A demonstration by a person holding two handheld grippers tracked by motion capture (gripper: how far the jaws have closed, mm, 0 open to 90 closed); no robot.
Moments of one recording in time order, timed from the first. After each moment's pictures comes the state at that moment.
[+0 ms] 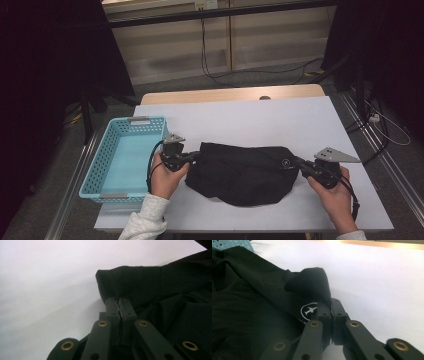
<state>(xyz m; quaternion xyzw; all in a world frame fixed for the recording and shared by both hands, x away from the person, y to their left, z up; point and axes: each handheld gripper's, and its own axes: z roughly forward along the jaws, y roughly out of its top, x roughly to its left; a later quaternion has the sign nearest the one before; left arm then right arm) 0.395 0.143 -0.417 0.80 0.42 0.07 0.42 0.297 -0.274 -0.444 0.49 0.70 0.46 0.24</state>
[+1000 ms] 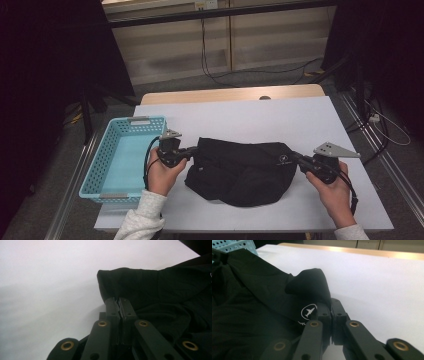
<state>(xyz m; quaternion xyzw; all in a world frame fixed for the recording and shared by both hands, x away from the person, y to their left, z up) 0.398 0.147 -0.402 0.79 0.42 0.08 0.44 0.305 -0.270 -0.436 0.48 0.70 0.48 0.24</state>
